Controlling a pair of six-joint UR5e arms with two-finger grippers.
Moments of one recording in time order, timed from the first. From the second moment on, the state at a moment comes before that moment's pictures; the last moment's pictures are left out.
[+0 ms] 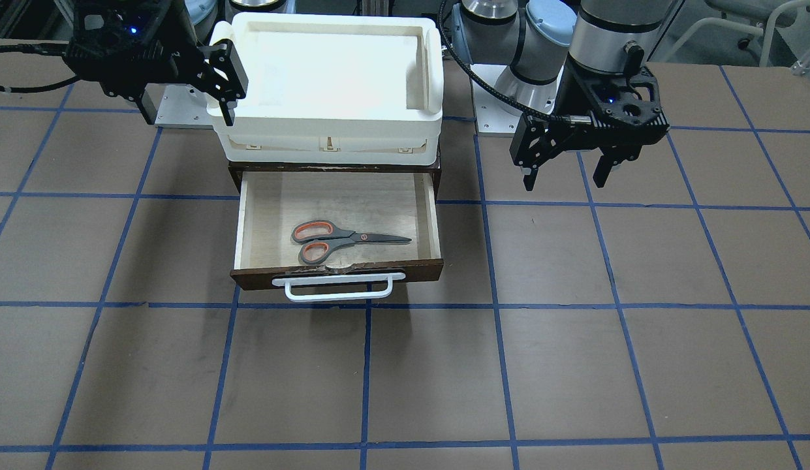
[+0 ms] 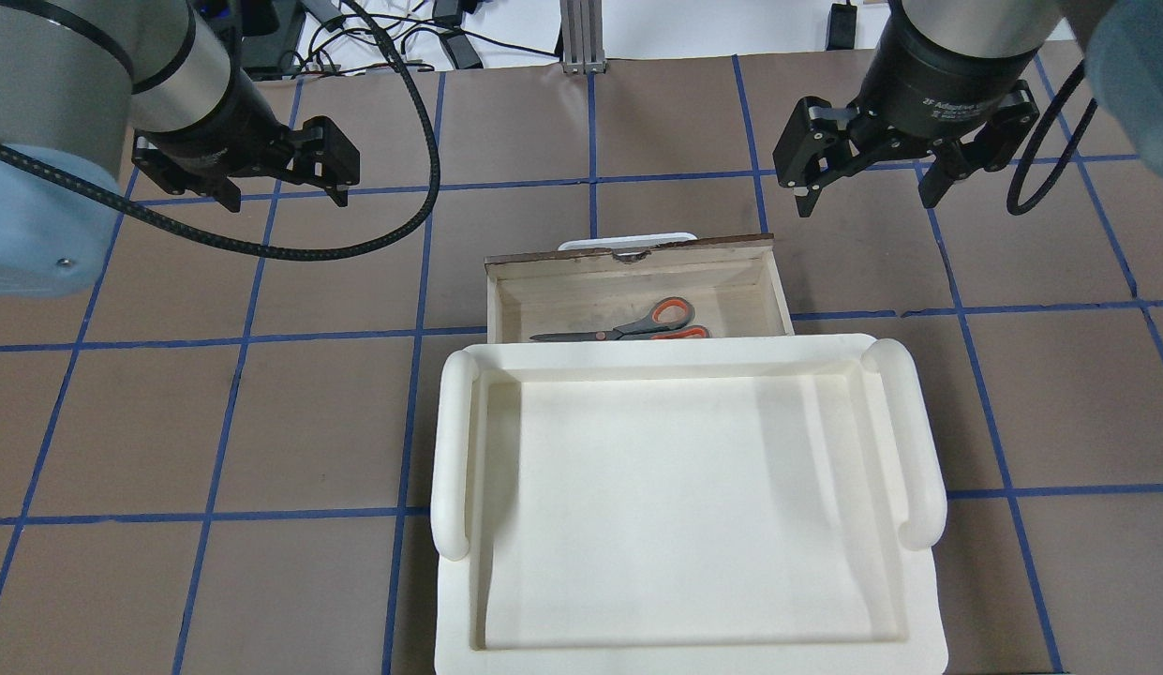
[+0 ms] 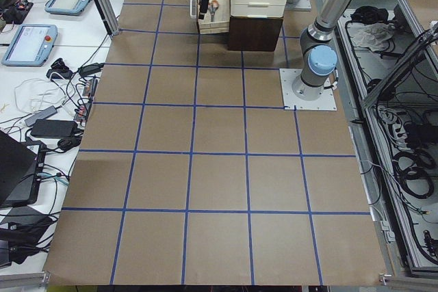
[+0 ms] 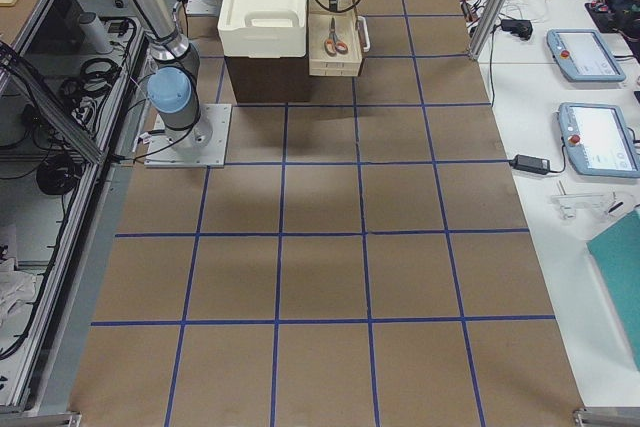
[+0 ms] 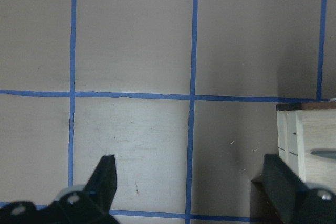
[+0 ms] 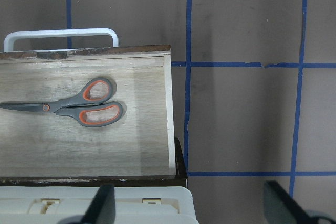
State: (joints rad) left arm -1.59 -1.51 -1.68 -1.32 1.64 -0.05; right arm 1.64 -1.64 1.51 -1.48 -1.59 0.05
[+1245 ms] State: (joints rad) left arm -1.59 -1.51 -1.66 -1.38 1.65 -0.10; right arm 1.64 -1.64 1.51 -1.48 -1.59 0.05
